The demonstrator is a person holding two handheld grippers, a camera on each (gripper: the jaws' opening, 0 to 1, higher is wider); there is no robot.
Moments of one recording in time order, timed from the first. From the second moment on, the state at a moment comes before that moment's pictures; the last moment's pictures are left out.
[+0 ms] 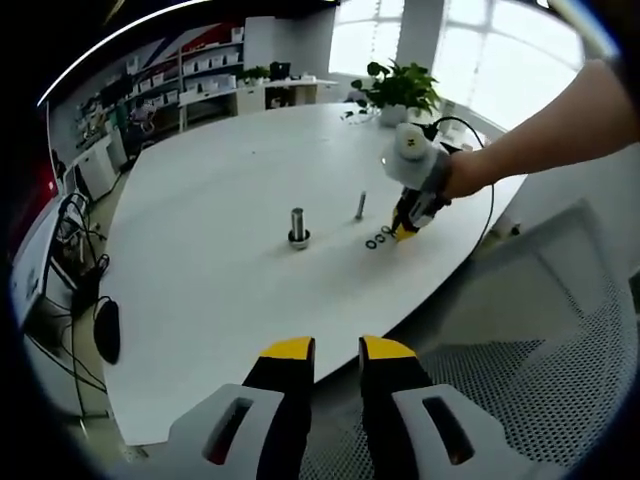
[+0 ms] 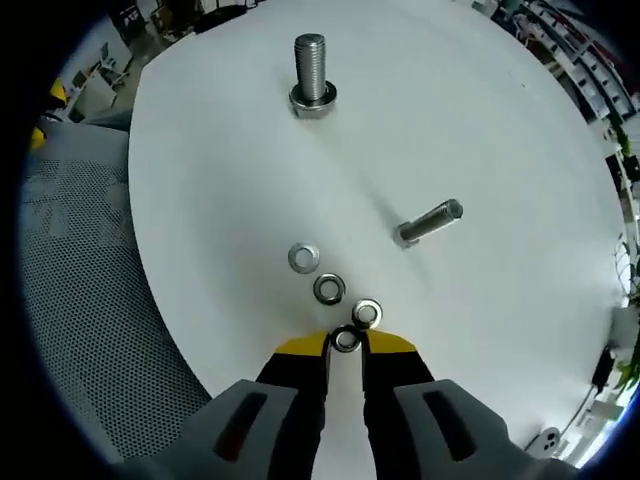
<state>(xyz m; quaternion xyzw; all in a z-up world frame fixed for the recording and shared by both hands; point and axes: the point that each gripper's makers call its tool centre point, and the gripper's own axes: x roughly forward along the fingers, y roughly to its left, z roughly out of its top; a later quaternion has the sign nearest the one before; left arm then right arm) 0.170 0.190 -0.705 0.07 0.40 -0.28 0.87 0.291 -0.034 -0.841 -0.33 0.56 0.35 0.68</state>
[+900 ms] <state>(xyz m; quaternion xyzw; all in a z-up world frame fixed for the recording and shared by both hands) 0.171 0.188 -0.704 0.07 0.39 -0.29 0.87 0.277 -0.050 -0.841 -0.32 0.57 0.35 0.67</state>
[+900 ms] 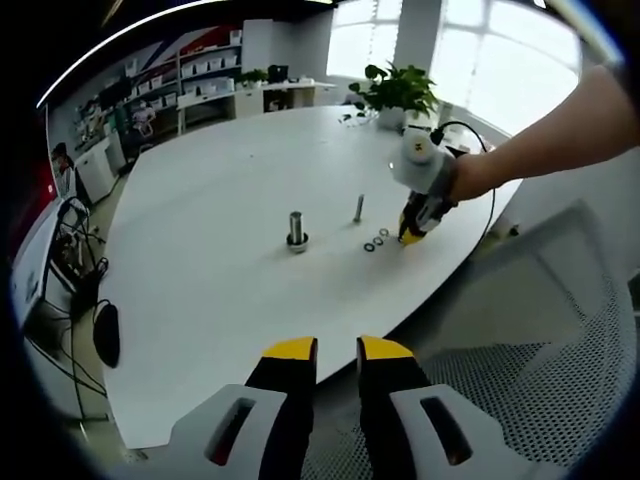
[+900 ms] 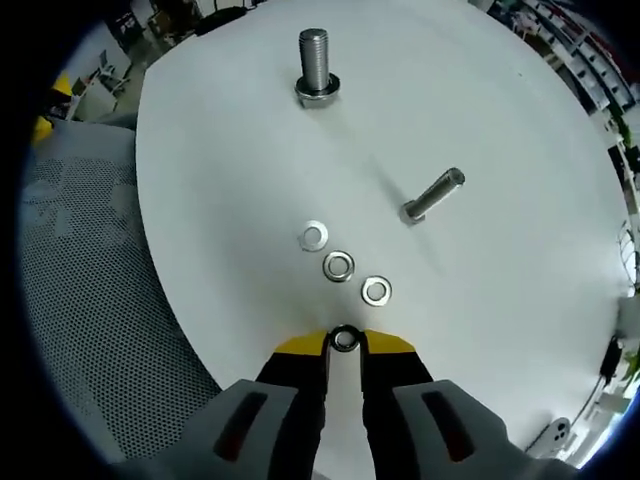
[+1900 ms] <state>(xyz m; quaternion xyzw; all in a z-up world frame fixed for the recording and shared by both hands) 0.172 0.188 -0.701 0.07 0.39 -0.29 0.87 0.320 -0.037 -0.790 -0.34 0.50 0.37 0.70</state>
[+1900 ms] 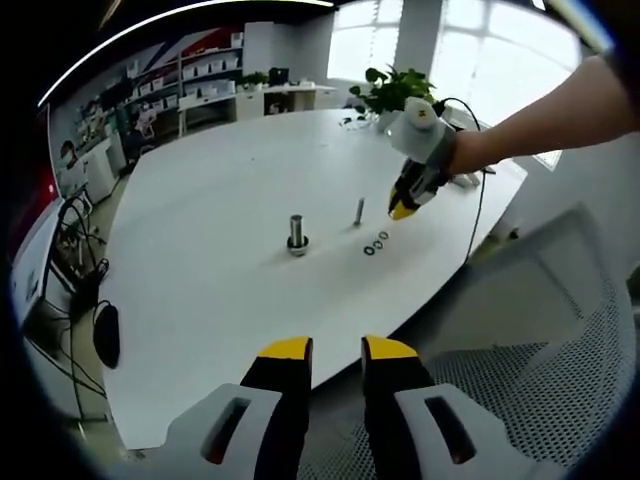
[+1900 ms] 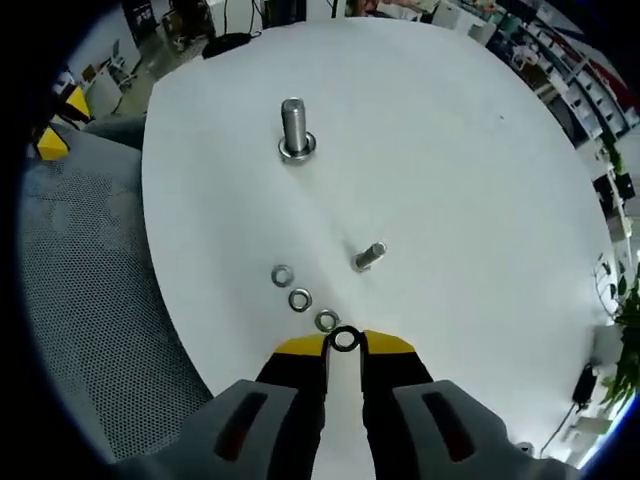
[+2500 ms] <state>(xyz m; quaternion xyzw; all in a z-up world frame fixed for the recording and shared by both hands) 0.171 0.188 -0.703 0.07 0.39 -0.29 0.87 0.355 -0.009 -0.761 -0.36 0.46 0.39 0.71</state>
